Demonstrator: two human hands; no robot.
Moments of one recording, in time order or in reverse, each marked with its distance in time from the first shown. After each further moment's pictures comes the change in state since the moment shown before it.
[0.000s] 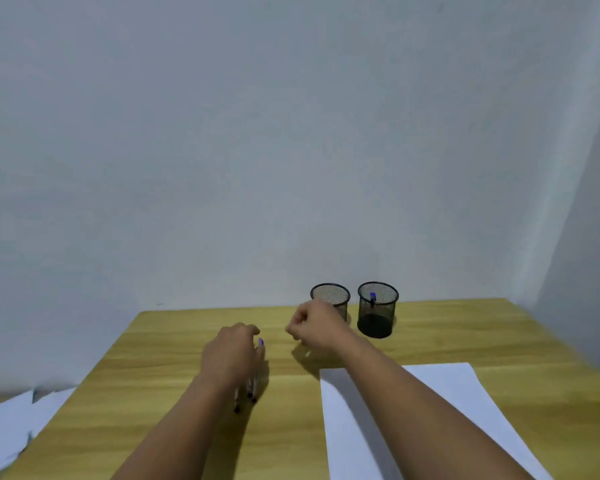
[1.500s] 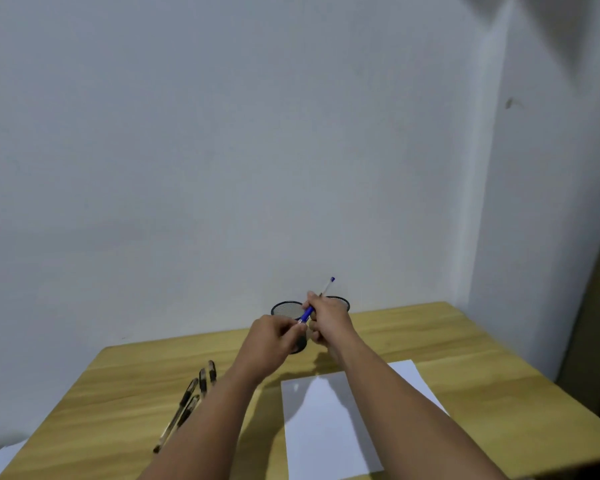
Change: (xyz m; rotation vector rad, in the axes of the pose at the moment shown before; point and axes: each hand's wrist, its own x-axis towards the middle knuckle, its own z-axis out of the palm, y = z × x) left_hand -0.031 0.125 -0.036 -0.680 0.006 0.379; right_hand -0.057 0.015 -0.077 0.943 0.323 0.294
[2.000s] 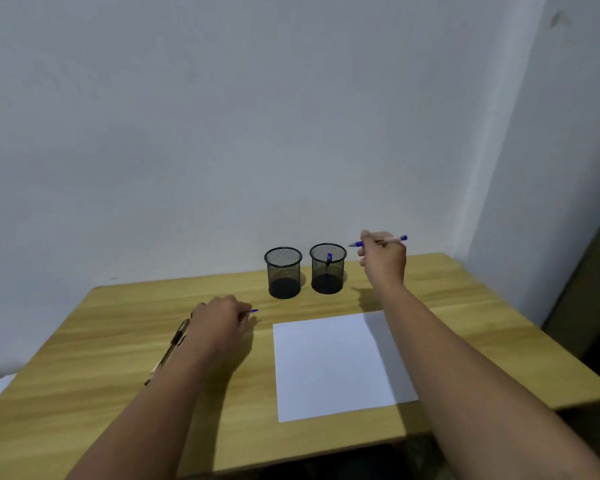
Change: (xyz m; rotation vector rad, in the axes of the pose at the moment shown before) left_hand -0.031 -0.100 -0.004 0.731 -0.056 -0.110; right_hand 0.038 0.007 -0.086 -0.125 0.393 -0.299
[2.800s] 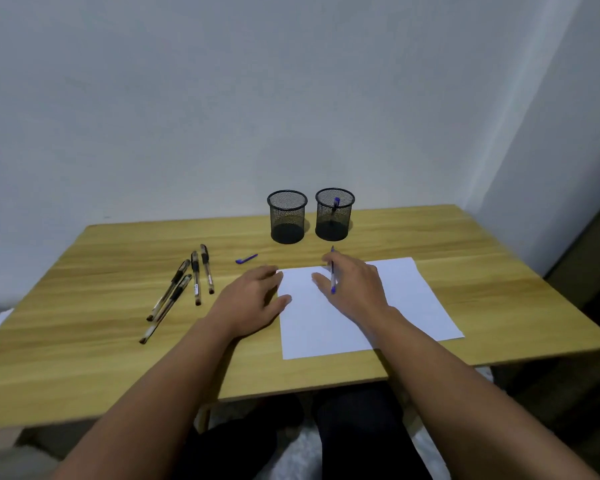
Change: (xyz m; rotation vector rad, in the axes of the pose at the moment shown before) left_hand -0.038 0.025 0.047 -0.203 -0.074 0.221; right_hand -0.088 0.112 -0.003 -0.855 -0.339 -0.635
